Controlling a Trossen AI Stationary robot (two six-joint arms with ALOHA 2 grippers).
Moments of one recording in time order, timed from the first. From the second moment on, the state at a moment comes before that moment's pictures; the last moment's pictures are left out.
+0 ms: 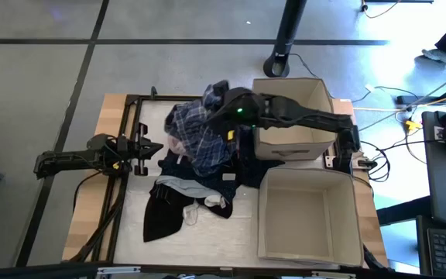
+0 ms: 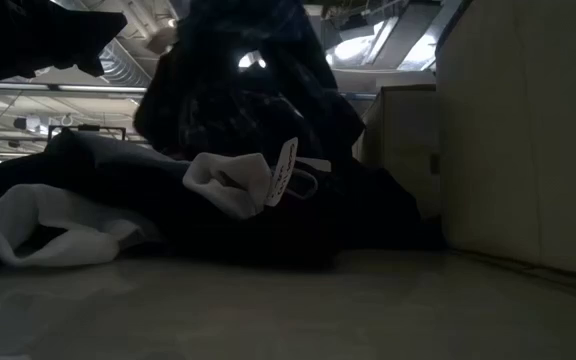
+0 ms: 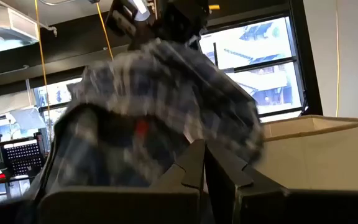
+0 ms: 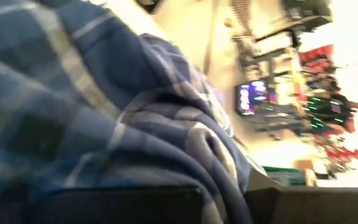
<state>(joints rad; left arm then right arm) 0.09 0.02 0.02 0.35 0.01 0.20 -0.08 1.90 2.16 -0.73 0.32 -0.90</state>
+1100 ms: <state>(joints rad) 0.09 0.02 0.02 0.33 0.01 0.19 -0.15 1.39 2.16 -0.47 0.80 -1.11</state>
